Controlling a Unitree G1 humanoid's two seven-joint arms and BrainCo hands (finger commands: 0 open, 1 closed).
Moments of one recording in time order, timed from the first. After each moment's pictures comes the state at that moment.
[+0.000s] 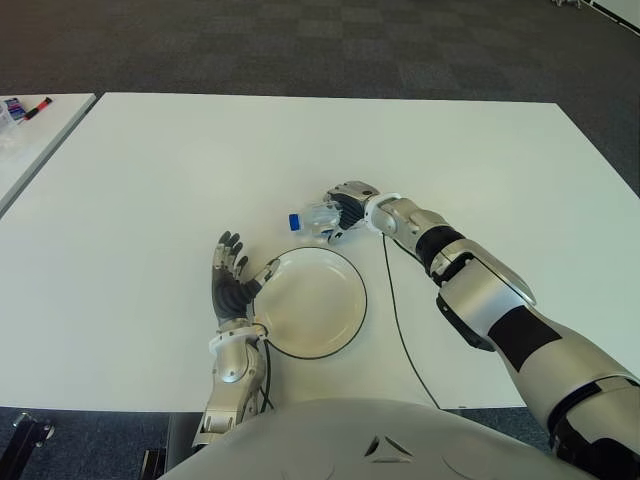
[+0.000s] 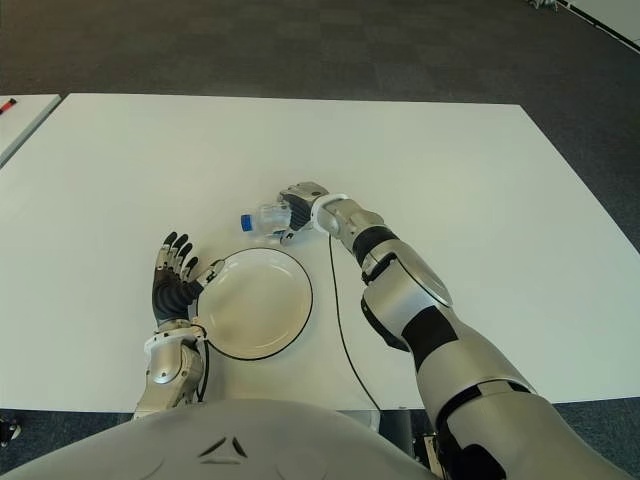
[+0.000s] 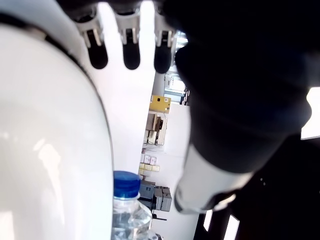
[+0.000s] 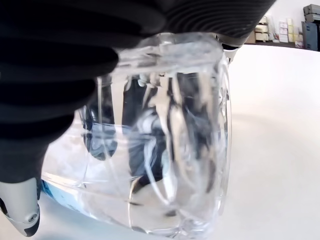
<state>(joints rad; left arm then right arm) 0.41 -0.06 -0.18 0.00 -0.10 -0.29 0.38 -0.91 -0.13 0.73 1.32 -0.77 -0.38 -0.01</state>
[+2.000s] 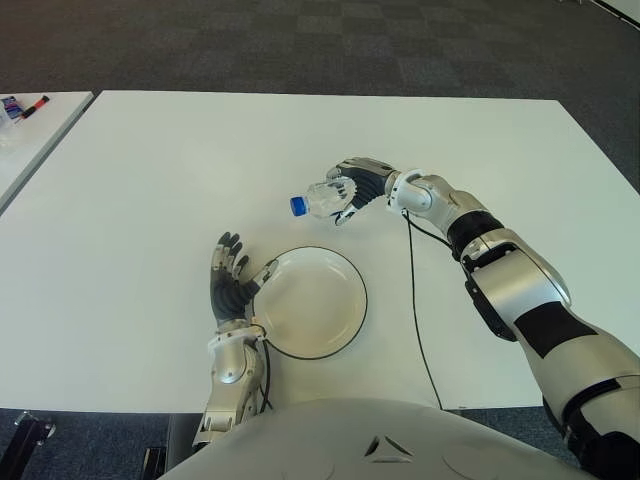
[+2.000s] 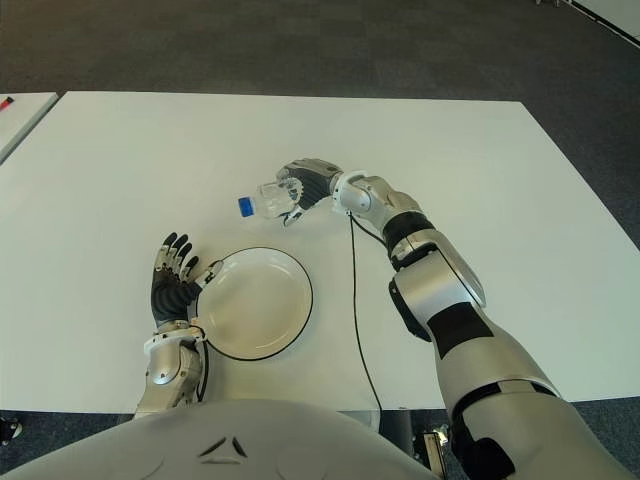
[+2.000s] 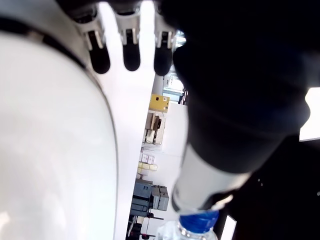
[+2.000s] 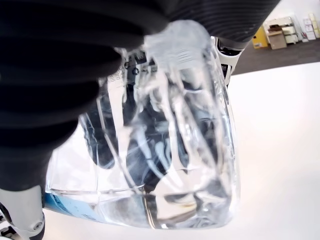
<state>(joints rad) 0.40 -0.06 -0.16 0.05 -0.12 -0.35 0.36 -0.94 -0.28 0.53 1.20 -0.66 -0.71 0.09</state>
